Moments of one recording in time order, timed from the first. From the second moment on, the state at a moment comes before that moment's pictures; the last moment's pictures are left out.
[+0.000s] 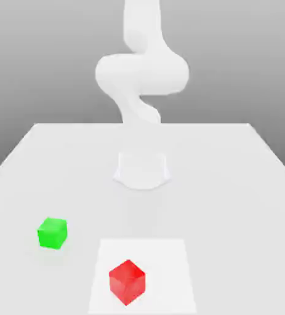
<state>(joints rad) -0.05 -0.71 0.04 -2.32 -0.01 2.34 0.88</state>
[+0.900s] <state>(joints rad) -0.22 0.26 0.14 -2.55 -0.11 2.81 1.64</state>
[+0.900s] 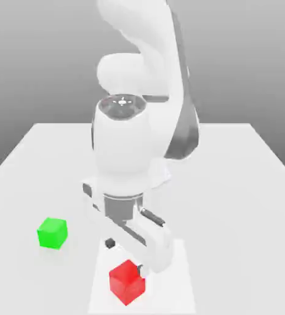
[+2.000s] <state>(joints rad) -0.56 0.06 -0.07 -2.83 0.02 2.90 1.55</state>
